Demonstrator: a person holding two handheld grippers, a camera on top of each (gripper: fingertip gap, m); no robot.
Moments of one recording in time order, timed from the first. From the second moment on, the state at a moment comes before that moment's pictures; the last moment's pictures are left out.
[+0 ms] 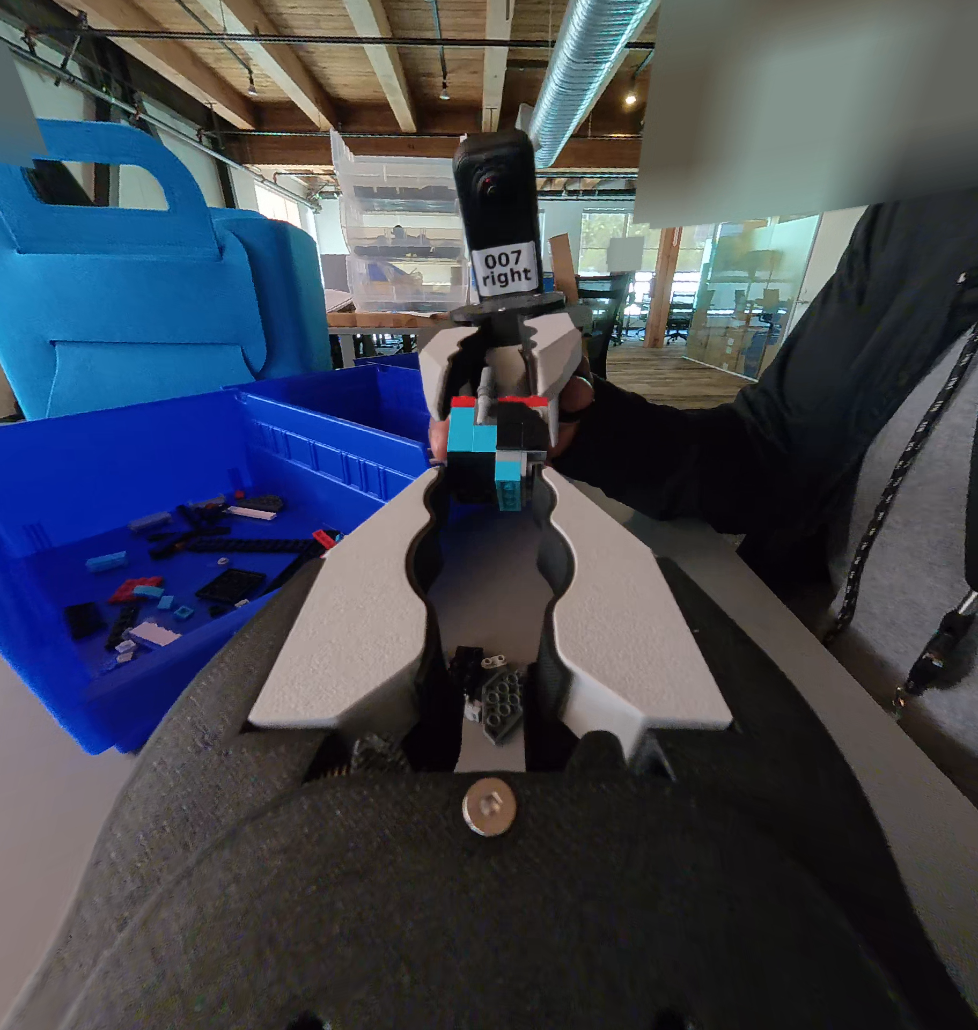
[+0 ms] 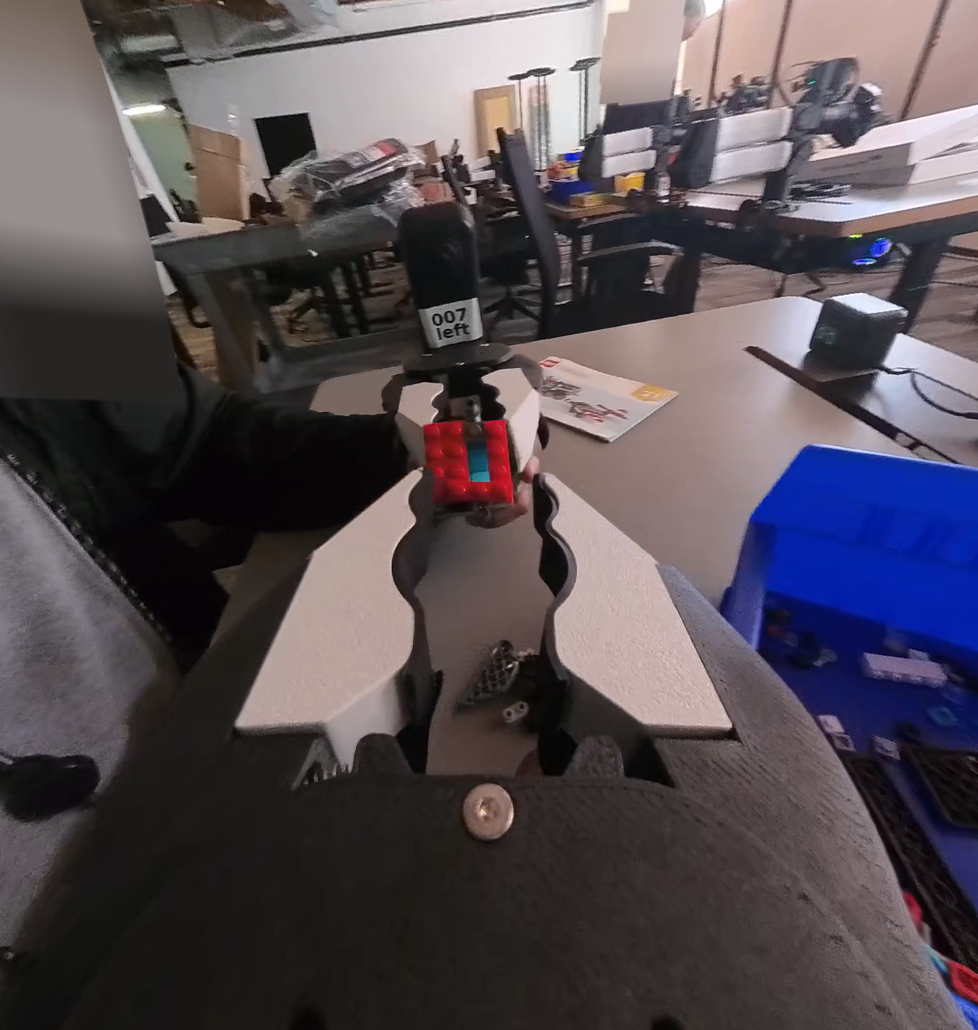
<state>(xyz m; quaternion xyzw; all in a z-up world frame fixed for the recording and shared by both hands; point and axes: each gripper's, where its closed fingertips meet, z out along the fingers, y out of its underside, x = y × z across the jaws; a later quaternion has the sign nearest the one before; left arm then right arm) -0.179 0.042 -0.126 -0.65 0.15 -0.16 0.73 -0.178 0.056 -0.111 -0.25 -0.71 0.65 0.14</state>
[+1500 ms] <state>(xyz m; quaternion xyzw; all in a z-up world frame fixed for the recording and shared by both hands) -0.172 0.037 -0.117 -0.62 0.12 -0.27 0.73 -0.176 0.039 -0.119 -0.23 -0.69 0.67 0.10</state>
